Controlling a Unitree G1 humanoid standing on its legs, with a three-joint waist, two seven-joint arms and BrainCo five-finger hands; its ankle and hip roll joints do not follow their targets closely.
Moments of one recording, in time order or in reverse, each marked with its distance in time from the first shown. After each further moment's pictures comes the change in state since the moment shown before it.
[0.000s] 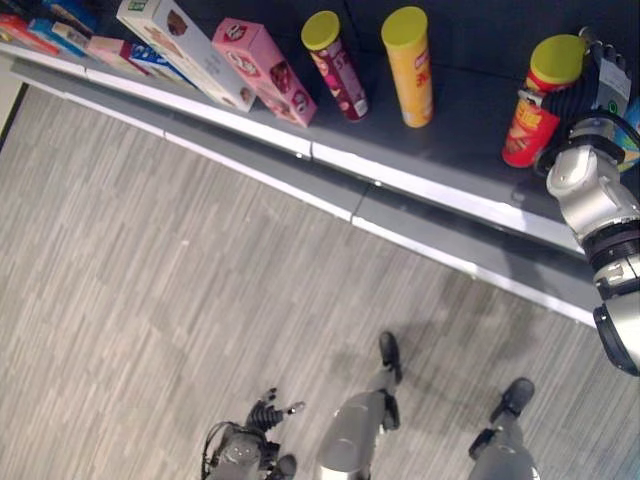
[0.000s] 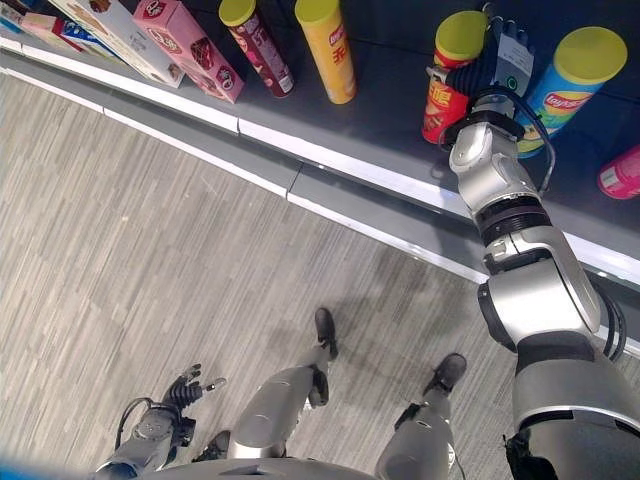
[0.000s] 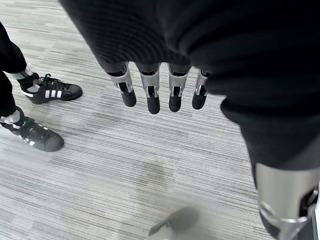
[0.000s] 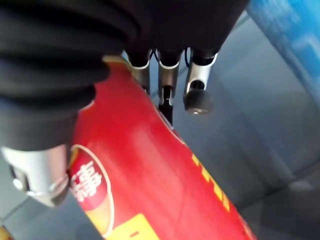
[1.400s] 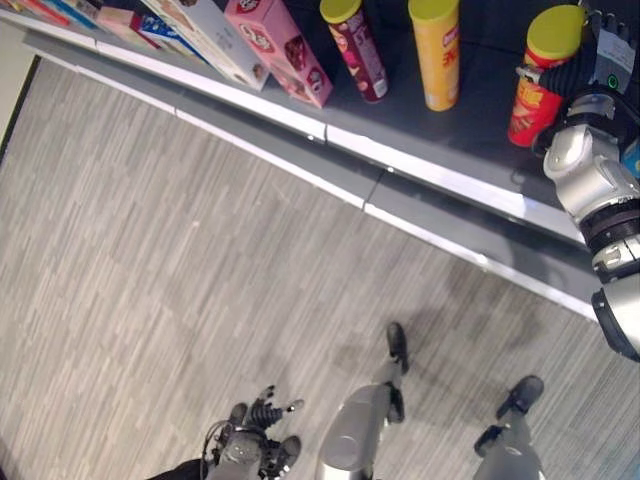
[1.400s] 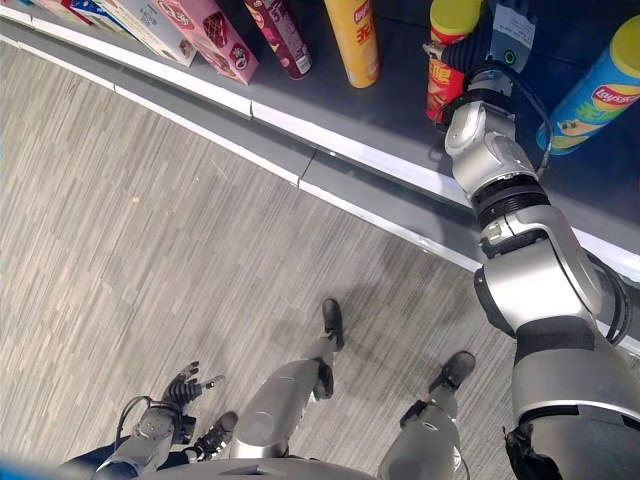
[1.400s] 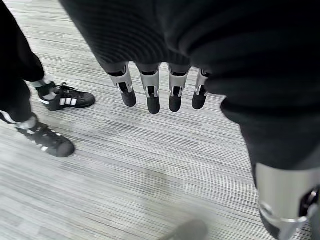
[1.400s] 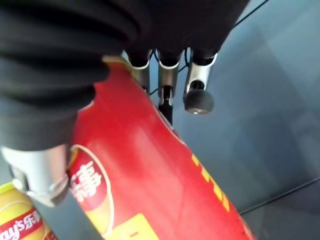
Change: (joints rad) left arm -0.006 0.000 0.000 -0.013 -0.001 -0.012 0.036; right arm -0.102 0.011 0.097 0.045 -0.015 0.040 -0.031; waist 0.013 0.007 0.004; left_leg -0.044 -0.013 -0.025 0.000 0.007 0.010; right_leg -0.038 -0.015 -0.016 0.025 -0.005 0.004
